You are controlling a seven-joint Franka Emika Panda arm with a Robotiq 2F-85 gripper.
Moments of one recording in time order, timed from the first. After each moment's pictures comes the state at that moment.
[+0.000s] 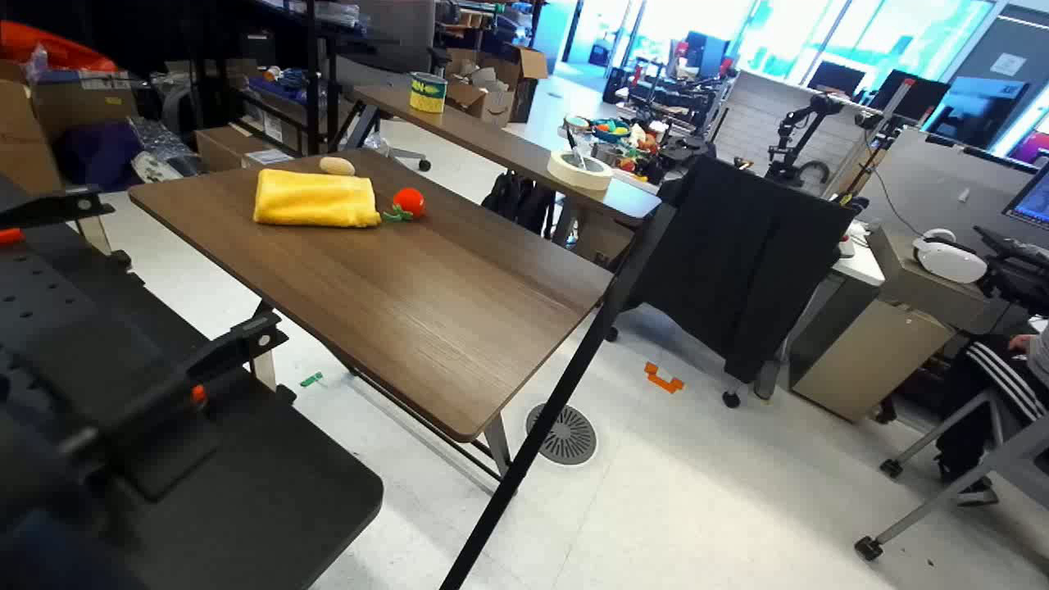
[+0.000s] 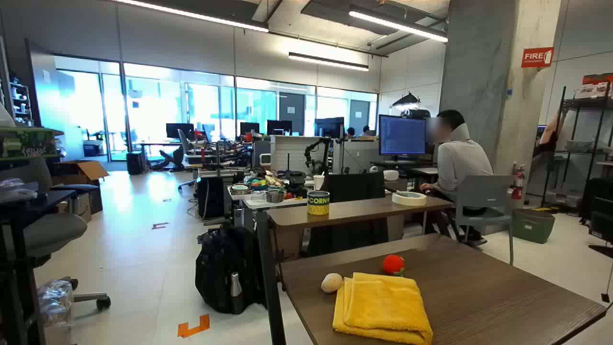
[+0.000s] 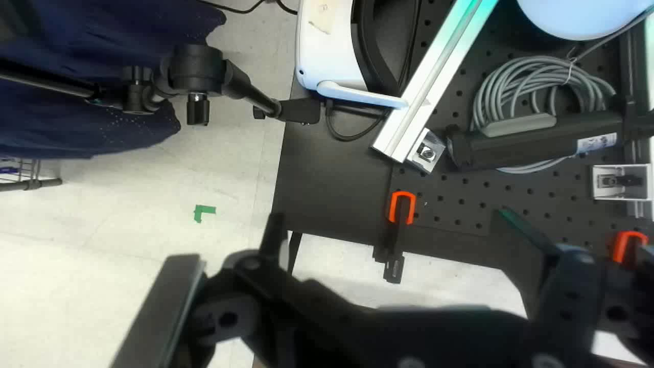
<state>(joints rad) -0.17 -0.59 -0.24 -2.62 -0.36 1.83 -0.43</state>
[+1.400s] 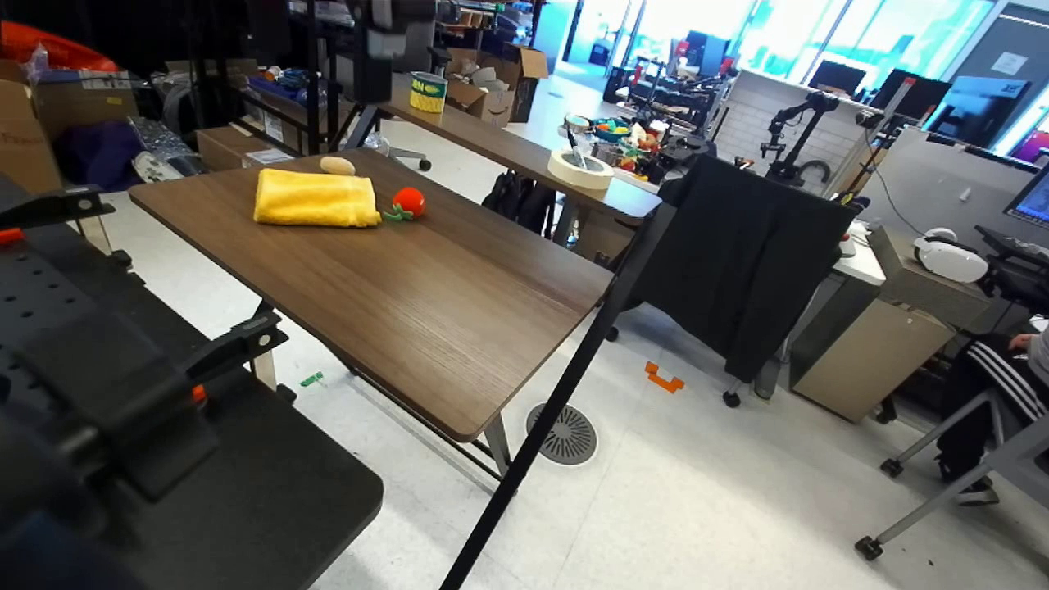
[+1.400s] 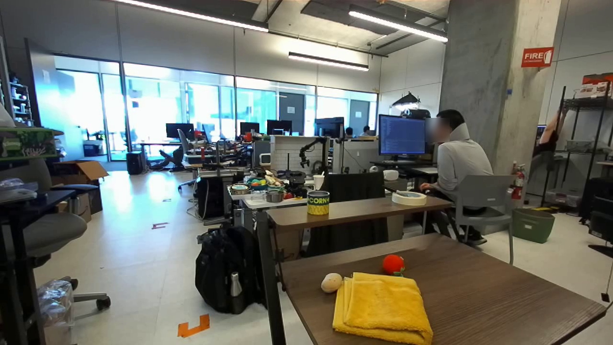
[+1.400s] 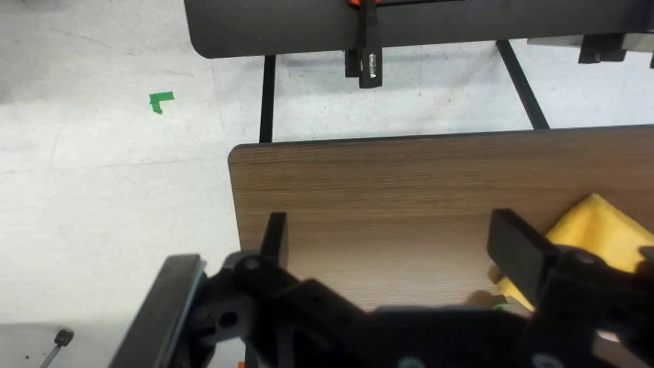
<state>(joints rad) -0.08 -0.27 -0.27 -2.65 -0.09 2.44 -0.26</state>
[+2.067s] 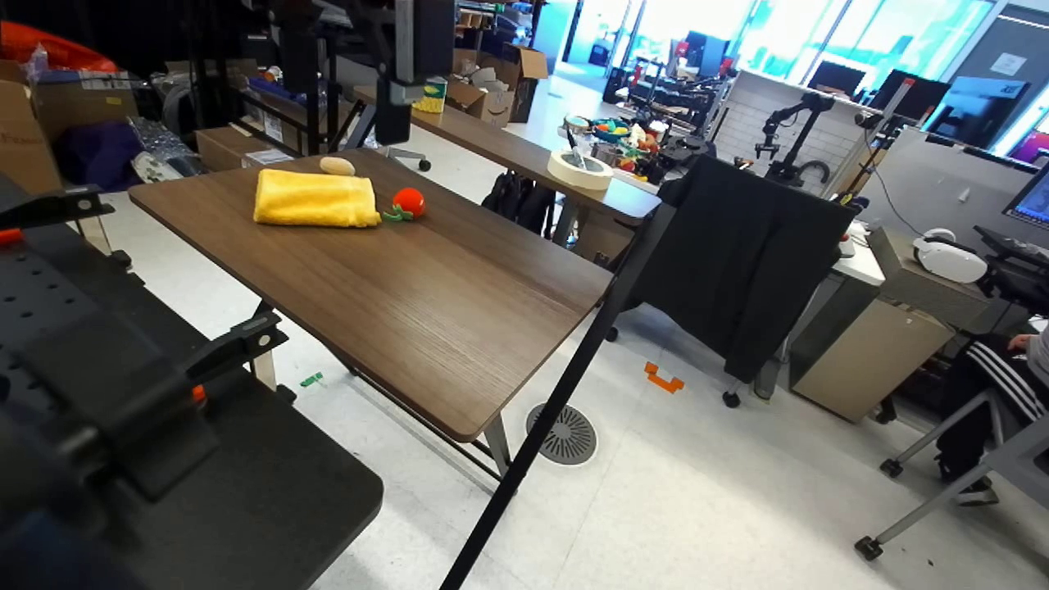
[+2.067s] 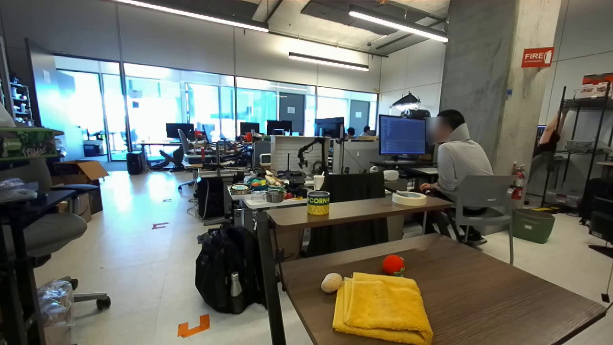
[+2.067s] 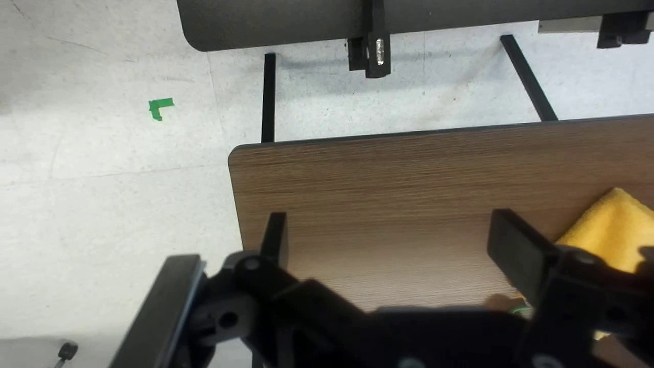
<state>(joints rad) -0.07 -0.18 -0.27 -2.61 -0.07 2.48 -0.26</state>
